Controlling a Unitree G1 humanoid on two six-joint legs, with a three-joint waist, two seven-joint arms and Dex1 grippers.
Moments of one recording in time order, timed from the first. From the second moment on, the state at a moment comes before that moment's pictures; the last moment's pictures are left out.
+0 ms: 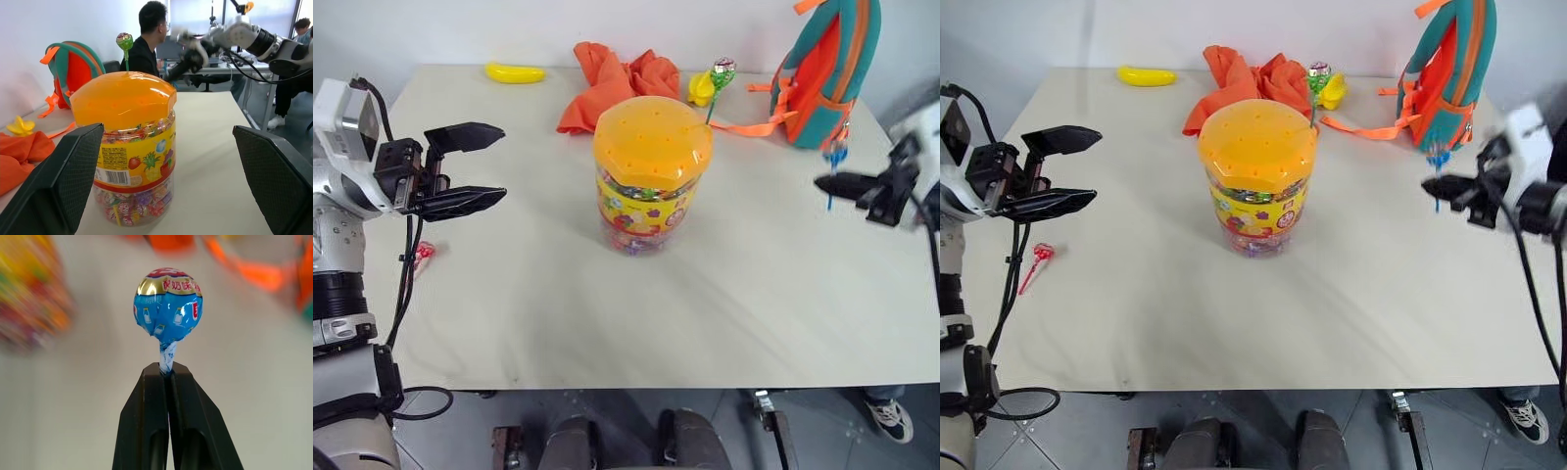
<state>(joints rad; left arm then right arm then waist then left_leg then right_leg) -0.84 0.85 0.26 0.39 -0.68 0.33 -1.50 -0.58 -1.08 -0.20 0.03 0.59 0.94 0.75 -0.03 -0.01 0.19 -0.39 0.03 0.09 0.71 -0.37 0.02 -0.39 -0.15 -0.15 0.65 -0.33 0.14</state>
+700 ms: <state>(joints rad) -0.76 0.91 0.27 0.32 -0.66 0.38 -1.45 -0.55 -0.93 -0.09 0.35 0.31 0.82 0.64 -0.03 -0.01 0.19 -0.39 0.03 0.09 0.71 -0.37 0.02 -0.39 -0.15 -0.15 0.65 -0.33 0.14</state>
